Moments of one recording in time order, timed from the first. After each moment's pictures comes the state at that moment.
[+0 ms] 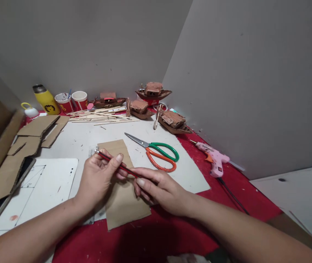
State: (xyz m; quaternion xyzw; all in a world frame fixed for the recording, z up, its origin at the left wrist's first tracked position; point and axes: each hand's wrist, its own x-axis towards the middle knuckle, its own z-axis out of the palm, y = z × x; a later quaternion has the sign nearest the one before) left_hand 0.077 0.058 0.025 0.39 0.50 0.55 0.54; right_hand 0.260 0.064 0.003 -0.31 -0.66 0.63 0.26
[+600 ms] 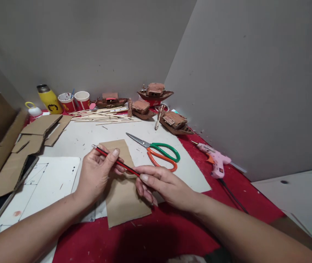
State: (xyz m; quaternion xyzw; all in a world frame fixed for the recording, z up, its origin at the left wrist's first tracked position) left_hand 0.070 0.062 0.030 0.39 0.49 0.58 0.52; right_hand 0.261 0.068 0.005 -0.31 -0.53 0.74 0.26
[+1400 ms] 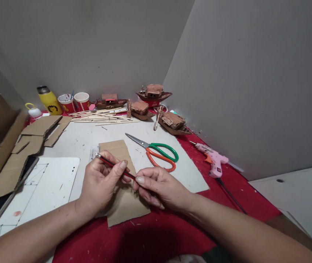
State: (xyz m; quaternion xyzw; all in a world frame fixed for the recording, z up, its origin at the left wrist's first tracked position) left_hand 0.078 0.043 0.025 0.46 0.45 0.57 0.51; right_hand 0.257 0.063 0.000 -0.32 -0.49 0.77 0.27
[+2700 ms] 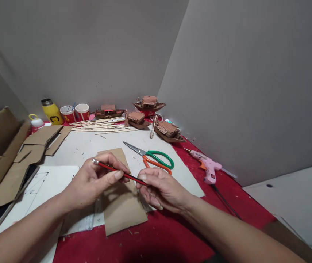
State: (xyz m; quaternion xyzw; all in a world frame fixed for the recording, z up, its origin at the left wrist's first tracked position) left_hand 0.044 0.059 0.059 0.65 0.36 0.42 0.51; right_hand 0.261 0.073 0.005 -0.30 -0.38 0.82 0.31
